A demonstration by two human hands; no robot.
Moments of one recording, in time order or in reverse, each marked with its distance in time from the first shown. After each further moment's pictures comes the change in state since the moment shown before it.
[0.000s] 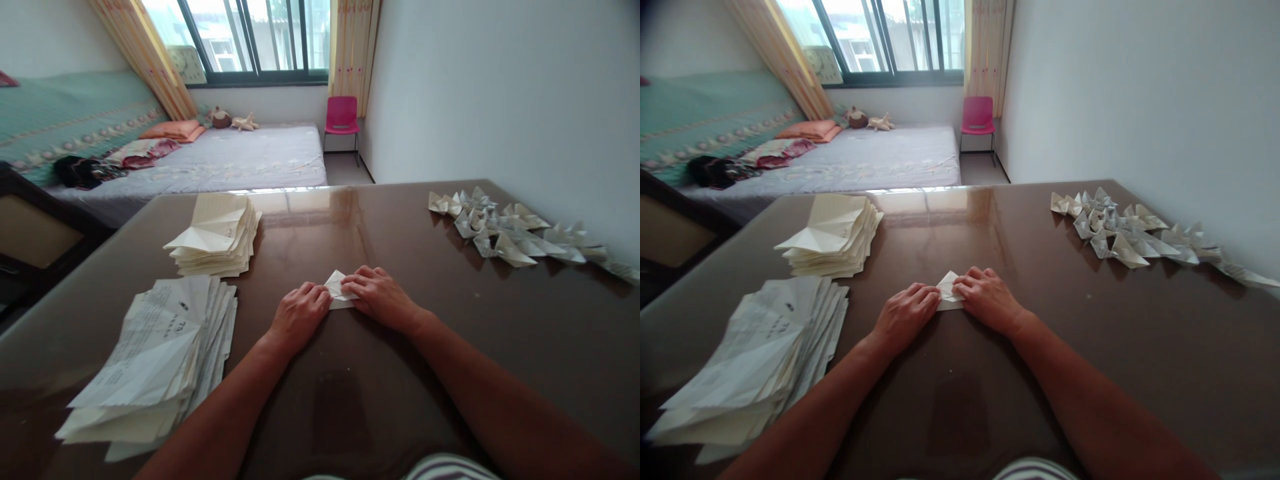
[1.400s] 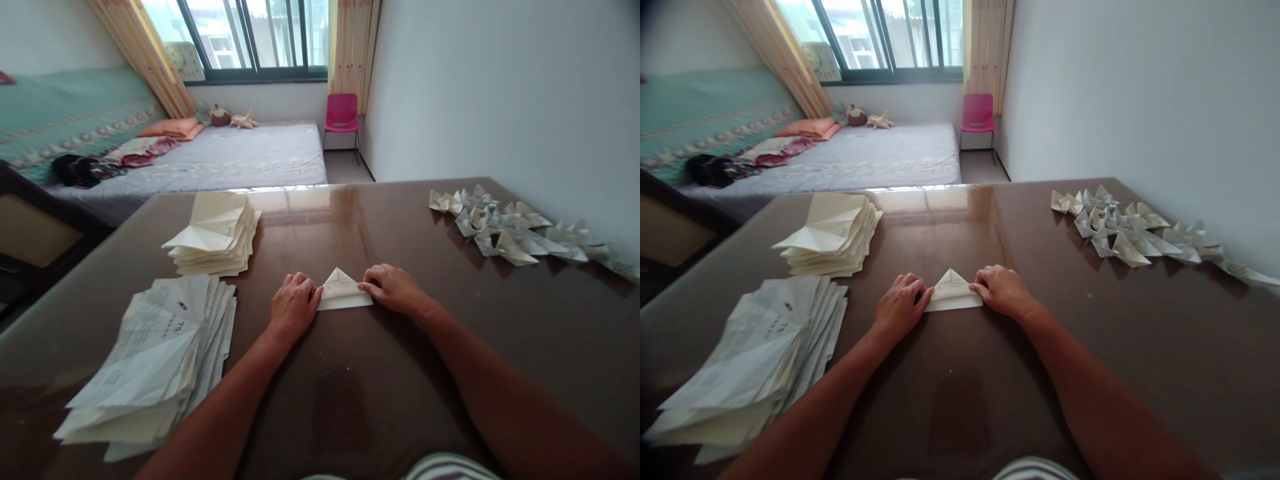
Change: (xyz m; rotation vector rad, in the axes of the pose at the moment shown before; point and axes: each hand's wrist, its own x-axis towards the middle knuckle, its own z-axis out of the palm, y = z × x) left_hand 0.007 -0.007 0.002 -0.173 -0.094 -0.449; right_hand -0.002 0.025 -0.008 0.109 -0.188 0.451
